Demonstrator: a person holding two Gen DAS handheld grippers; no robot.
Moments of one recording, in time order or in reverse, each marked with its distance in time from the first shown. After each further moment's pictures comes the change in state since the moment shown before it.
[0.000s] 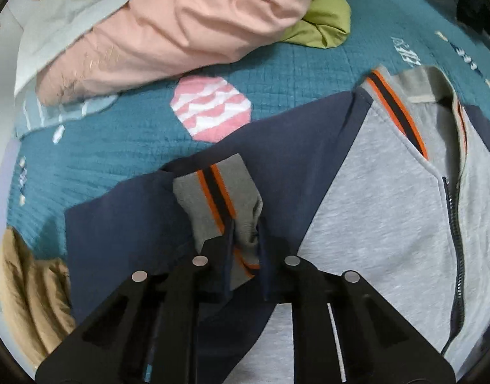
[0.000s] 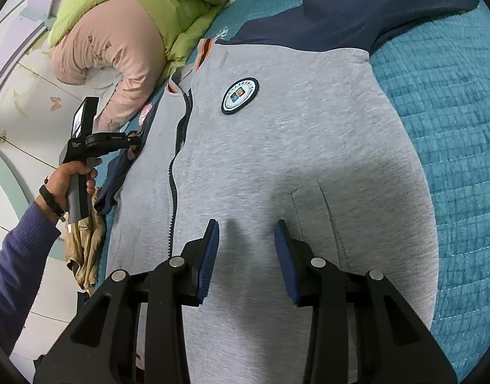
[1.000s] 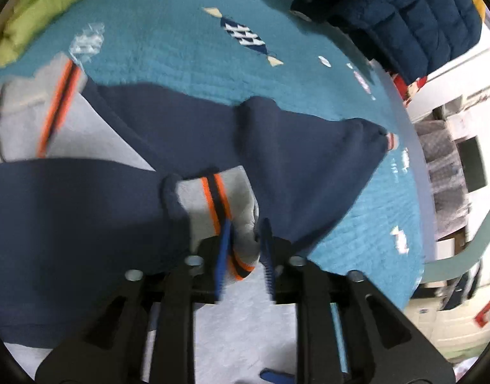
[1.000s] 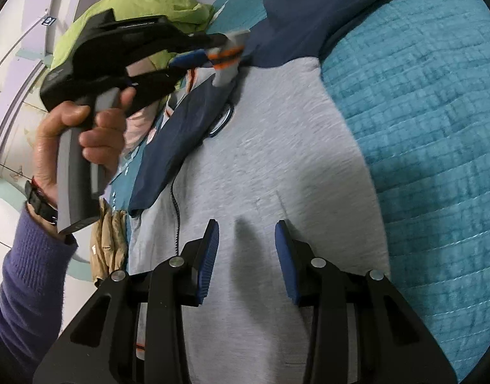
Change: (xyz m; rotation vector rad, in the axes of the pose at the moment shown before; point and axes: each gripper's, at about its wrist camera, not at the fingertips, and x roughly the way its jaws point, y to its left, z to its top) left arm -0.074 -0.271 0.024 -0.016 0.047 -0.827; right arm -0.030 -0.037 0.003 0.123 -0.041 0.085
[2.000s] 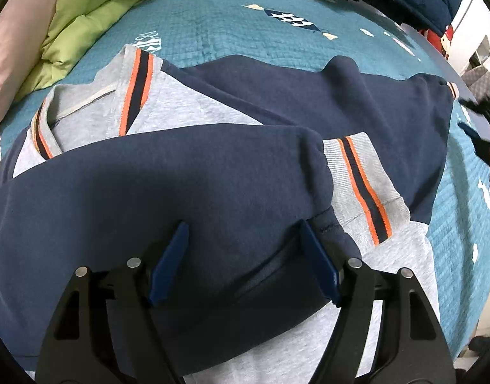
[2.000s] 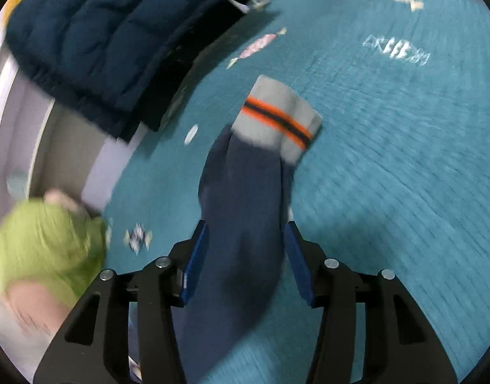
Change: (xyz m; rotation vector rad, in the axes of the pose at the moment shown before) left arm 0.019 0.052 -0.041 0.241 -0.074 0.383; right arm -0.137 -0.171 0.237 0.405 -0.631 -0.307
